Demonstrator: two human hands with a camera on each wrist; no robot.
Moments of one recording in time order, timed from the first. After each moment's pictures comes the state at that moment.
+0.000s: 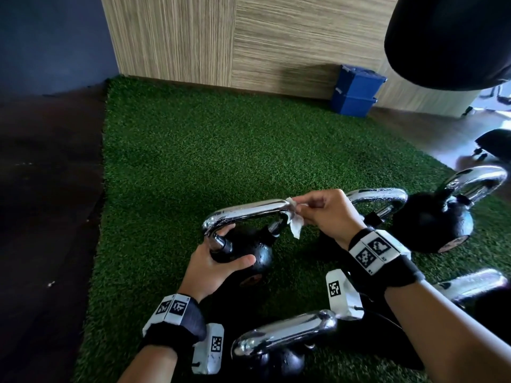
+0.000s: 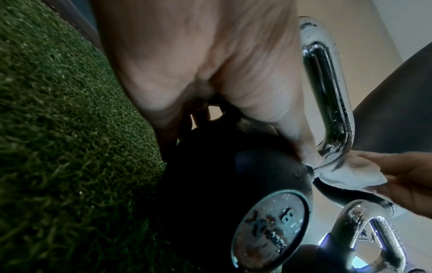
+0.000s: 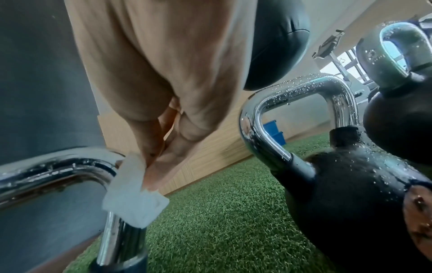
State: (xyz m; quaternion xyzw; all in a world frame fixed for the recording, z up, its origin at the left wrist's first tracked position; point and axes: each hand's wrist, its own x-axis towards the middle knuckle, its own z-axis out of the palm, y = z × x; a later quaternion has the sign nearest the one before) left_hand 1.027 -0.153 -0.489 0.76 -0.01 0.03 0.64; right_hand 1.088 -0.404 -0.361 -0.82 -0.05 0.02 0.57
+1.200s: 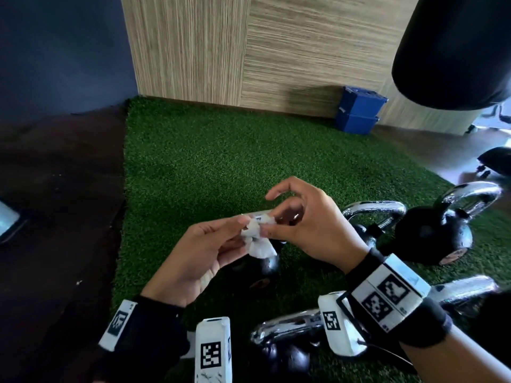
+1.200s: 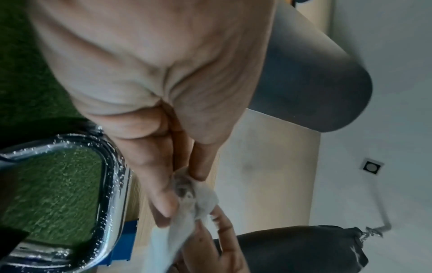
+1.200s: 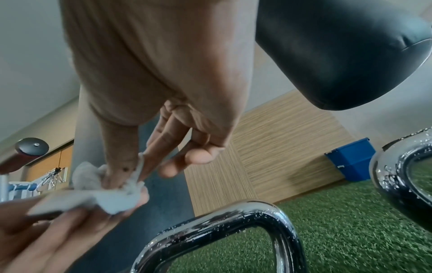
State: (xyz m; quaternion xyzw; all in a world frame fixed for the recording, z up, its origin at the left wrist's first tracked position) left_hand 0.968 -0.136 -0.338 0.51 0.01 -0.10 0.86; right_hand 1.001 -0.334 -0.277 -0.86 -0.24 -0.02 0.45
